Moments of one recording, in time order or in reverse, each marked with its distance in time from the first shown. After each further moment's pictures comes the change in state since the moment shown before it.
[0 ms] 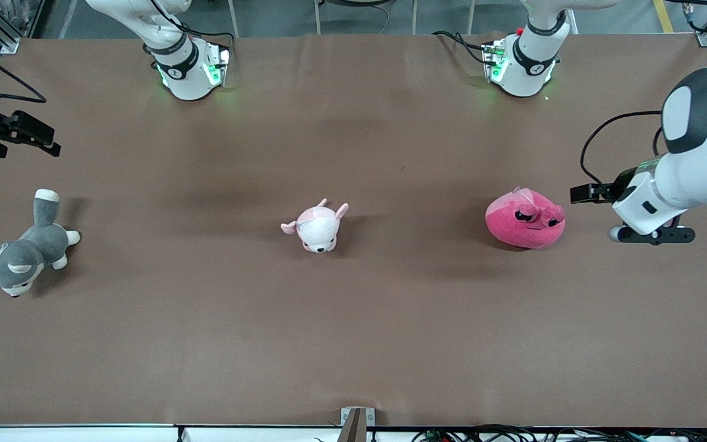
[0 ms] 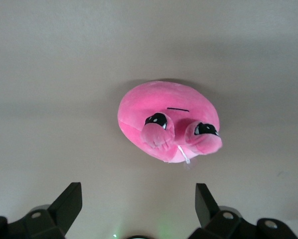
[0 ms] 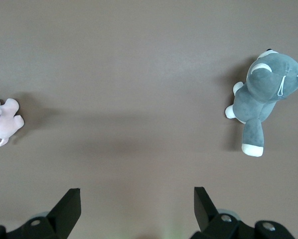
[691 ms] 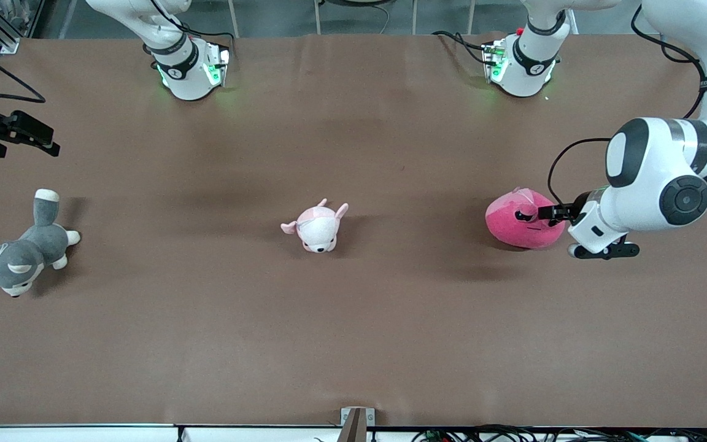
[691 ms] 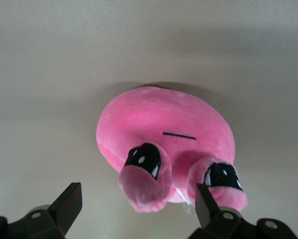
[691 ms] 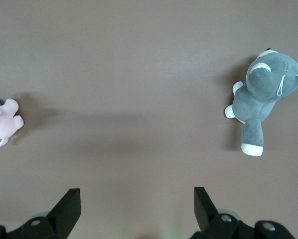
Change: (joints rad) left arm -0.023 0.096 -0.003 -0.113 0.000 0.167 -0.055; right arm 0.000 0.000 -0.002 0.000 0.000 -0.001 0.000
